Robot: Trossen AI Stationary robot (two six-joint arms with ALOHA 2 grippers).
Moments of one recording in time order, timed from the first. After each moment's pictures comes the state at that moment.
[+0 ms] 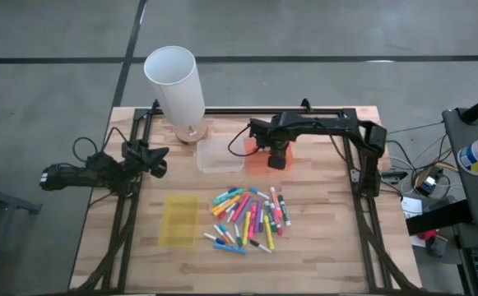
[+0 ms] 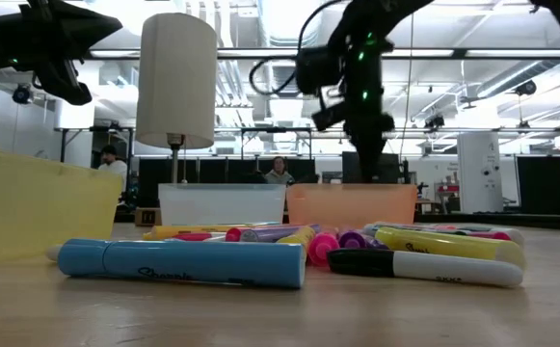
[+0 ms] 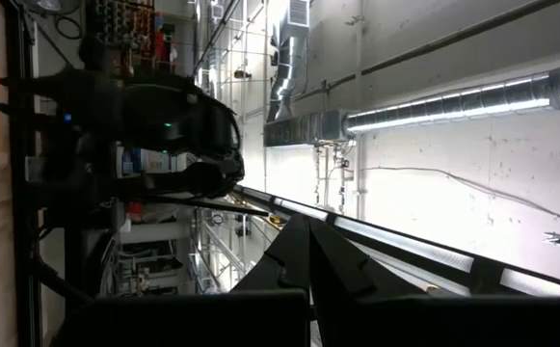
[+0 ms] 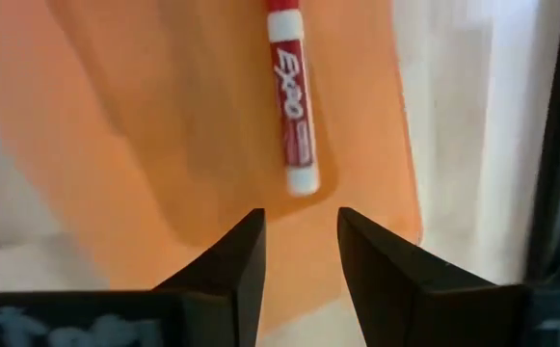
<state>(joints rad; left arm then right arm) -0.05 0.05 0.06 0.38 -0.33 -1.55 -0.31 1.89 1.51 -1.14 0.19 -0.04</state>
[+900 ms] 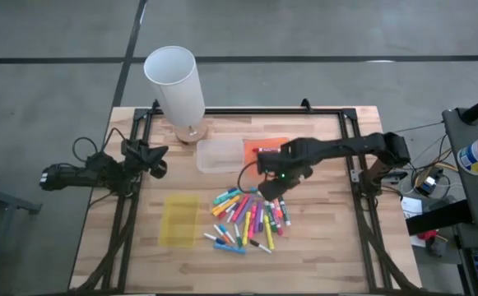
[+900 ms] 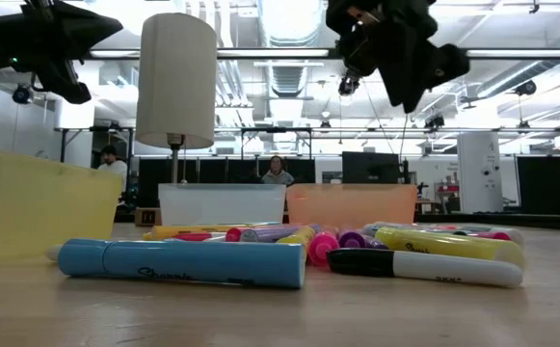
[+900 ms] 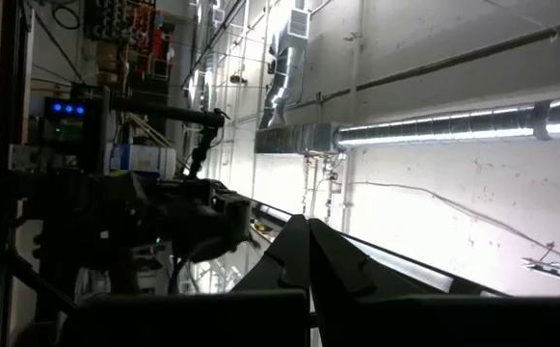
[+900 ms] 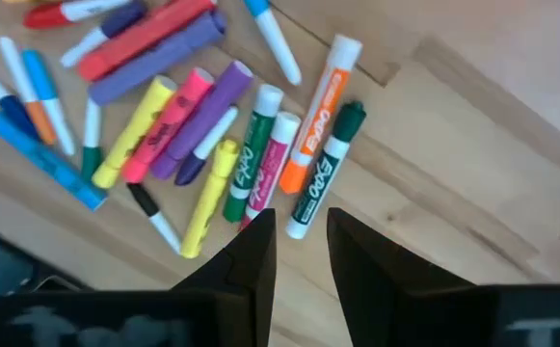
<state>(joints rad) -0.05 0.05 0.06 0.39 -0.36 -1.63 0.03 1.72 1.50 -1.22 -0.18 1.08</state>
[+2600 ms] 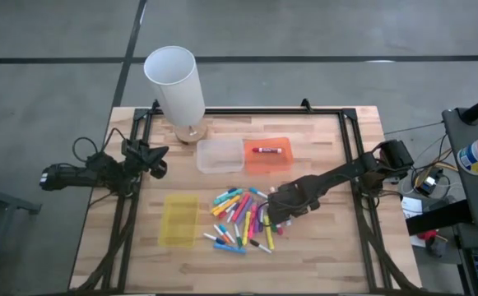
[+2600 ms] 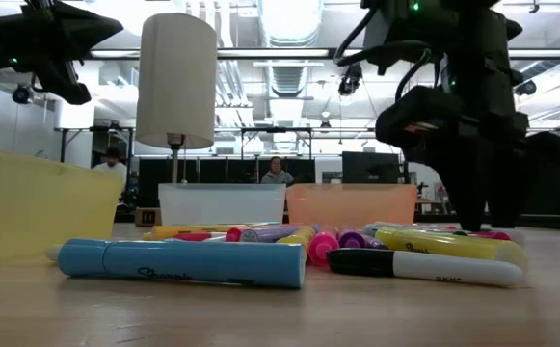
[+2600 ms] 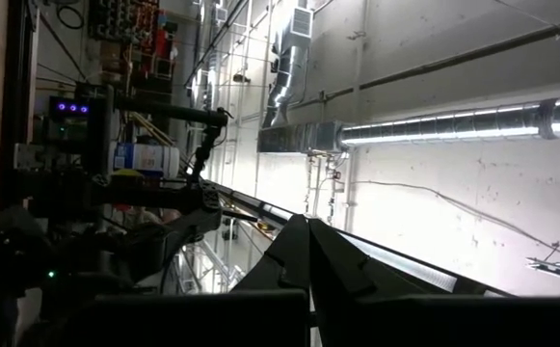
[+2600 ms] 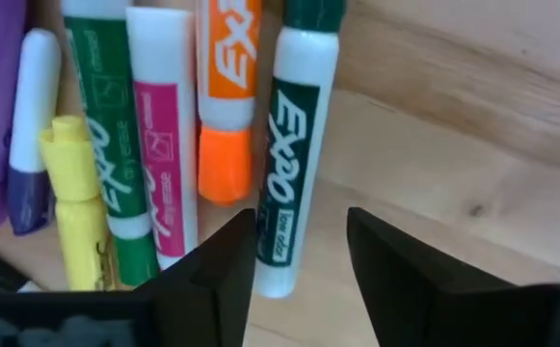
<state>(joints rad) -0.05 0.05 0.06 0.38 -0.36 -1.63 0.25 1.73 0.98 -0.66 -0.16 1.51</state>
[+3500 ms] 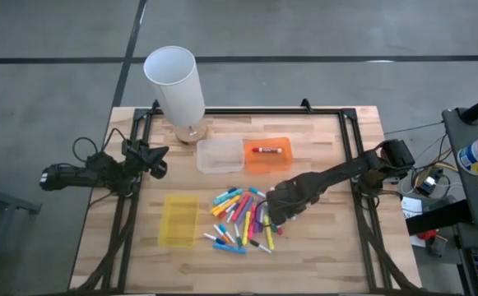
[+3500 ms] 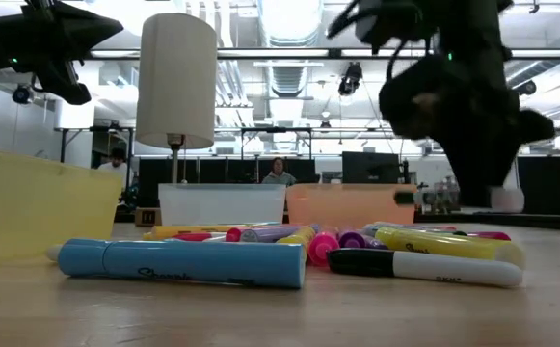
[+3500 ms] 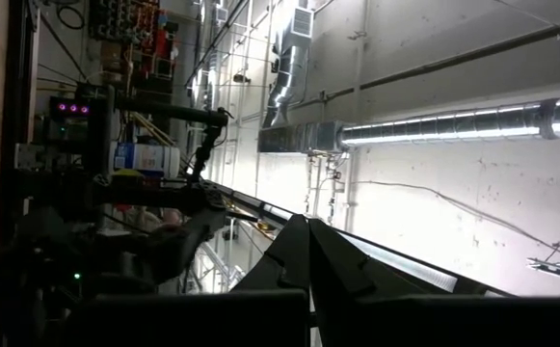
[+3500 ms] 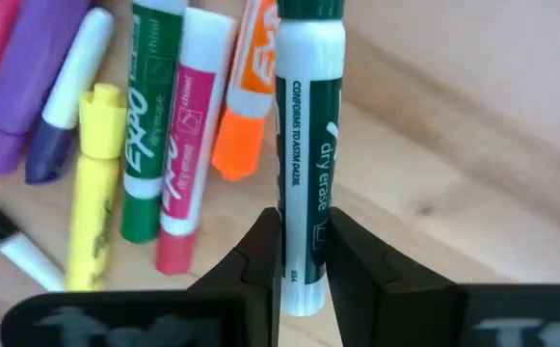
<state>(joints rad) -0.05 0.05 0.06 0.38 -0.36 -1.63 0.24 1.71 1.11 -0.88 -0.11 1.30</state>
